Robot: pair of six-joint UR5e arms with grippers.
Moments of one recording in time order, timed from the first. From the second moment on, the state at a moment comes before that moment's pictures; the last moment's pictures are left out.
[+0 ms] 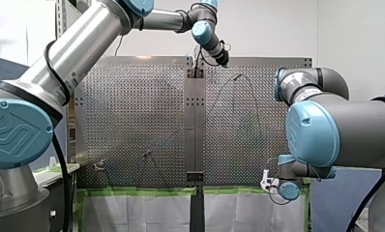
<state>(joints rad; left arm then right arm) -0.73 -2.18 -0.69 -3.57 -1.77 -1.69 1.69 -0.33 1.43 -0.85 1.54 1.71</state>
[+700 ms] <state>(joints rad) -0.73 -2.18 -0.69 -3.57 -1.72 -1.72 1.69 -0.33 1.43 -0.85 1.54 1.71</state>
